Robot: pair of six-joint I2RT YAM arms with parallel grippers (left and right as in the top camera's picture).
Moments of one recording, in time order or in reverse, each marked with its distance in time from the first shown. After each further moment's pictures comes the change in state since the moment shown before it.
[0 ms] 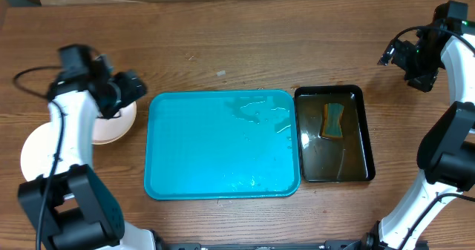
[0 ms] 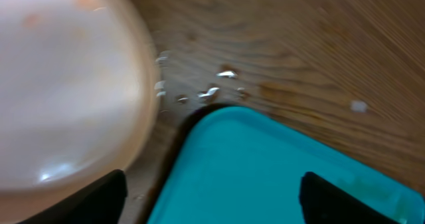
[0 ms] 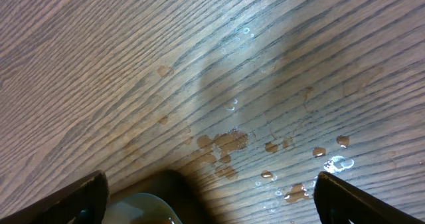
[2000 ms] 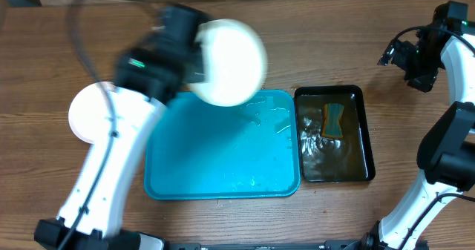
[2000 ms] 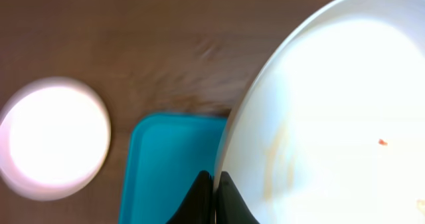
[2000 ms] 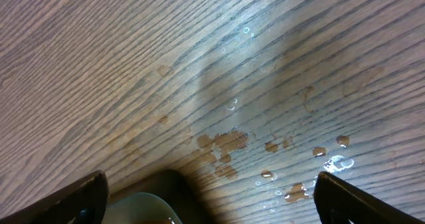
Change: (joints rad) left arm -0.542 -0.098 0.472 -0.463 -0.475 -0.101; right arm 0.000 0.000 0.000 0.000 0.000 0.000
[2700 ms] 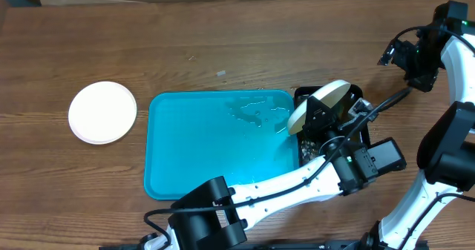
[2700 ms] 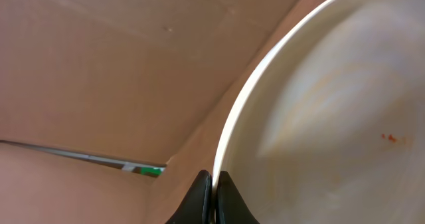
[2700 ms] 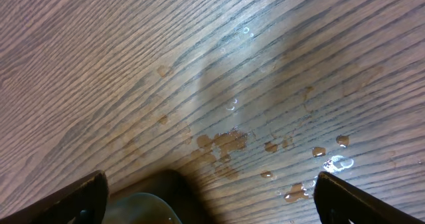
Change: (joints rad) left arm -0.922 0.471 -0.014 0.378 -1.148 0.291; right arm 0.000 0.000 0.000 -0.001 0.000 0.000
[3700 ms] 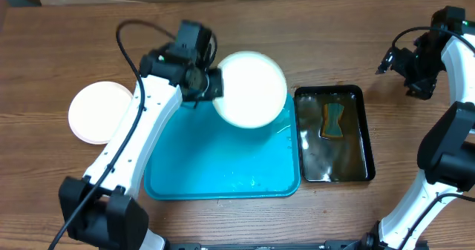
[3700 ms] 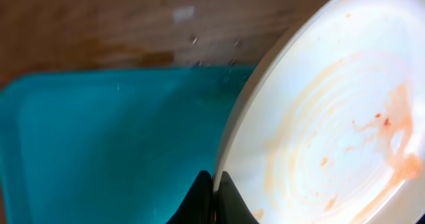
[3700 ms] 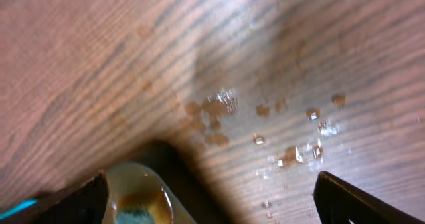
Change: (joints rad) left arm 0.864 -0.370 -0.119 -0.248 1.403 -0.258; right arm 0.000 0.000 0.000 -0.091 0.000 -0.001
